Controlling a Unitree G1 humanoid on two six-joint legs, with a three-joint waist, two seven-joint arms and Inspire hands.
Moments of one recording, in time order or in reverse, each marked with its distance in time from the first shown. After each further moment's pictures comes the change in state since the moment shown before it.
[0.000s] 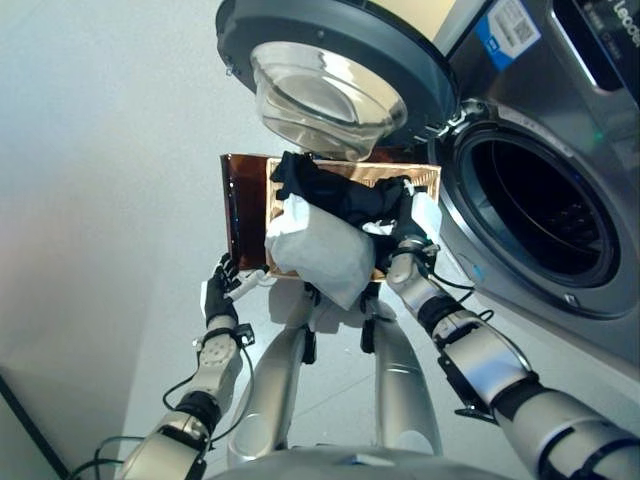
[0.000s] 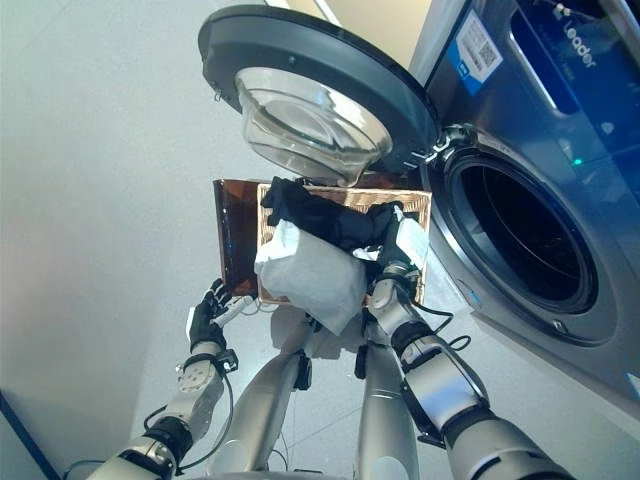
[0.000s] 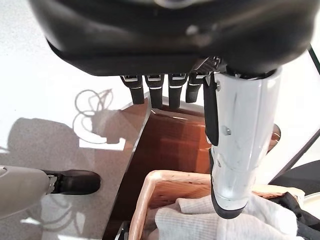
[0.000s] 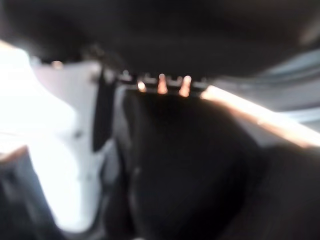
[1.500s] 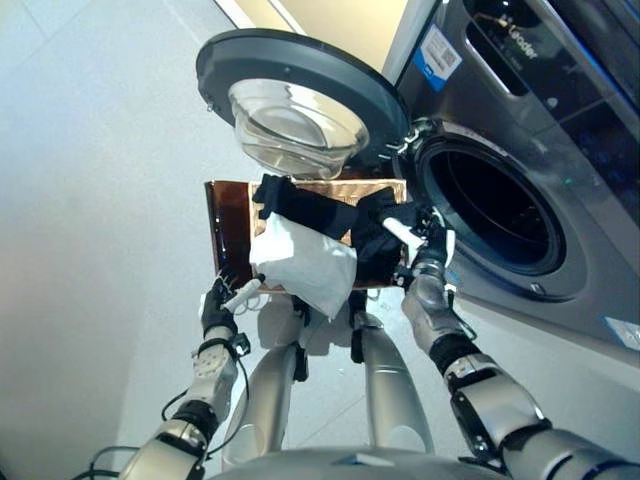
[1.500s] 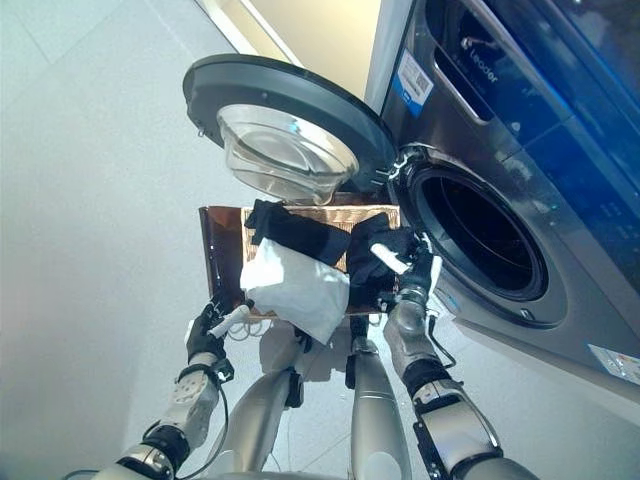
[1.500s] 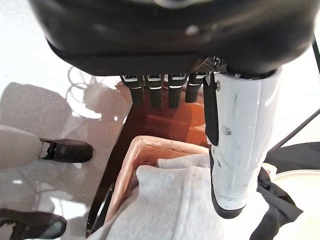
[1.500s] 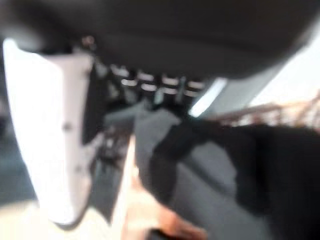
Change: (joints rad) left arm 0.030 0.001 0.020 0.044 -0.093 -0.005 -0.086; right arm 0.264 -0.012 -0.125 -0.280 0.434 -0.222 0.171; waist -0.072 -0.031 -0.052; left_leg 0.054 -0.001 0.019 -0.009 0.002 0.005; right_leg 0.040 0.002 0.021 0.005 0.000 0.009
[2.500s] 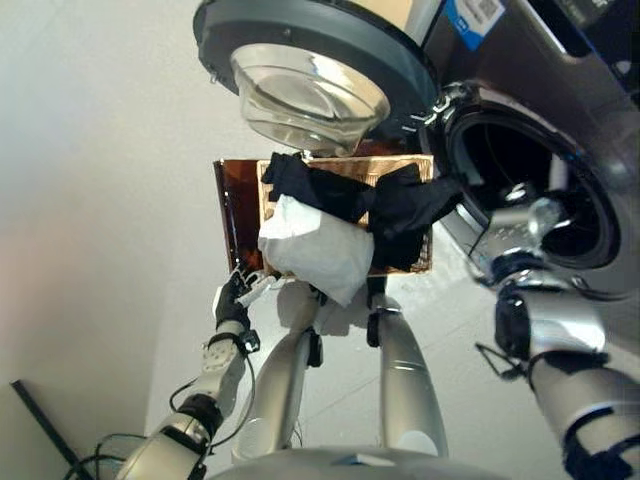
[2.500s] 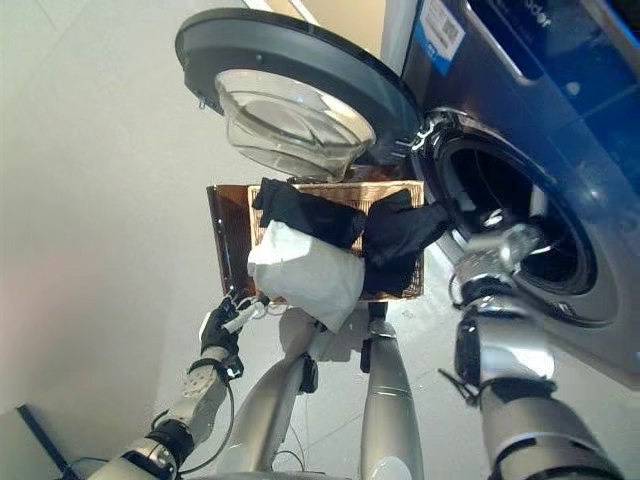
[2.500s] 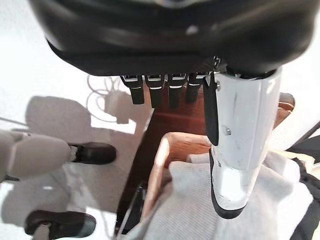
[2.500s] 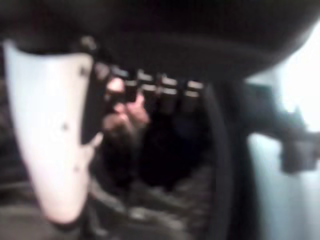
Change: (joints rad) left arm -0.027 0.001 -0.089 -0.014 -0.065 0.024 -0.068; right arm -0.373 -0.176 -0.444 0.311 0.860 -0.191 0.062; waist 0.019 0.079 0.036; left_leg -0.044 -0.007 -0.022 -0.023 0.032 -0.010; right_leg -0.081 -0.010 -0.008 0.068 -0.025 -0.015
